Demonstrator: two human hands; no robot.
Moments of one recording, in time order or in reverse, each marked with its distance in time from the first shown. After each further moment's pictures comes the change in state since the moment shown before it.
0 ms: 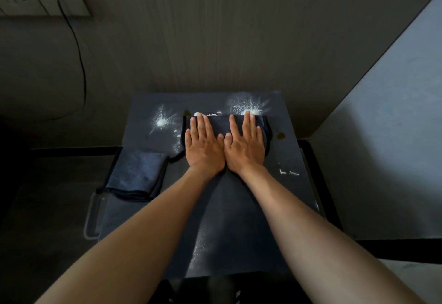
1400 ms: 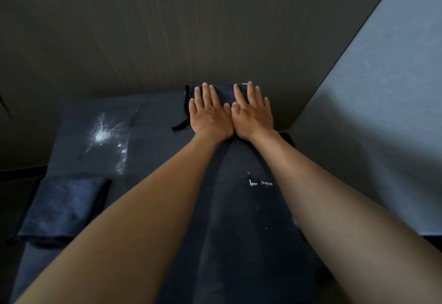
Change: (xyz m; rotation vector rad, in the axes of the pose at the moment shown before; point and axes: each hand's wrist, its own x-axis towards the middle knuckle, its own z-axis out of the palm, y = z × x) left_hand 0.094 0.119 0.002 0.038 -0.072 0.134; right_hand 0.107 0.101 -0.028 0.015 -0.092 0.072
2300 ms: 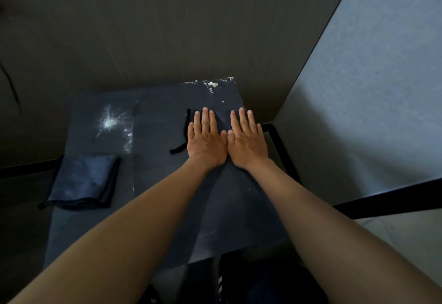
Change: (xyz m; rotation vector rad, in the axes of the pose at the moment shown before) left_hand -0.107 -0.008 0.021 0.002 -0.056 0.146; right_hand -0.123 0.017 0.013 -0.046 0.007 -0.022
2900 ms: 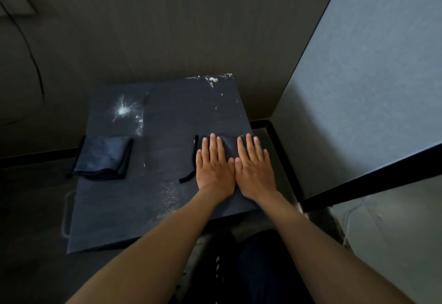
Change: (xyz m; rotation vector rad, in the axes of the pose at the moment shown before) left_hand -0.125 0.020 0.032 -0.015 0.004 -0.026; right_hand -0.130 0.009 0.012 -0.051 0.041 -0.003
